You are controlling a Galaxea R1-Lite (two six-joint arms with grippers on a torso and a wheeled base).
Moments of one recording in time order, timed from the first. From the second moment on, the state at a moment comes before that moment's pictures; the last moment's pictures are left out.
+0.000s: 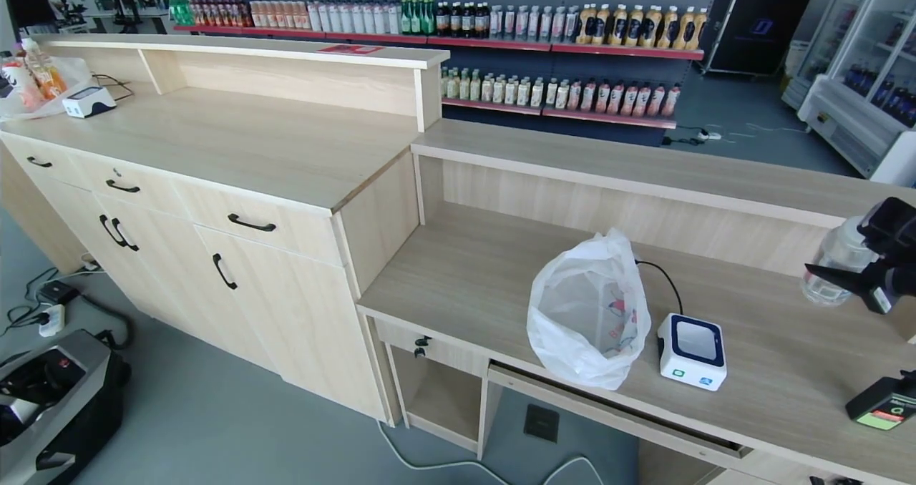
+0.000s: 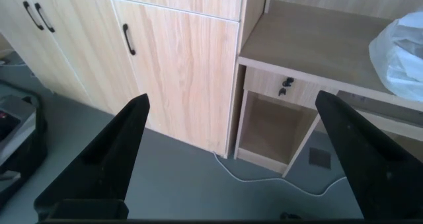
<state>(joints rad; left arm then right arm) 0.00 0.00 0.00 0.00 0.00 0.00 -0.51 1.76 -0.89 -0.52 0.64 -1.07</state>
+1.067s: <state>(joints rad) 0.00 0.00 0.00 0.00 0.00 0.00 -0.40 2.07 -0.88 -0.85 0.76 -1.13</state>
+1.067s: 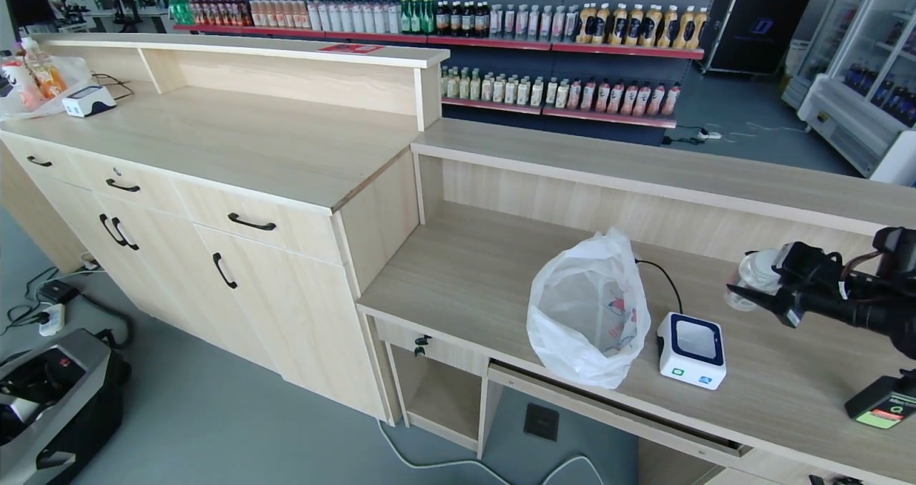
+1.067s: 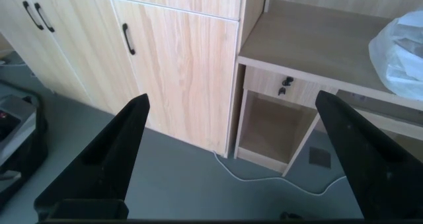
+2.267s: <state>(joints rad) 0.00 0.00 0.00 0.00 0.00 0.00 -0.39 2.20 -0.85 -0.99 0.79 -1.13</state>
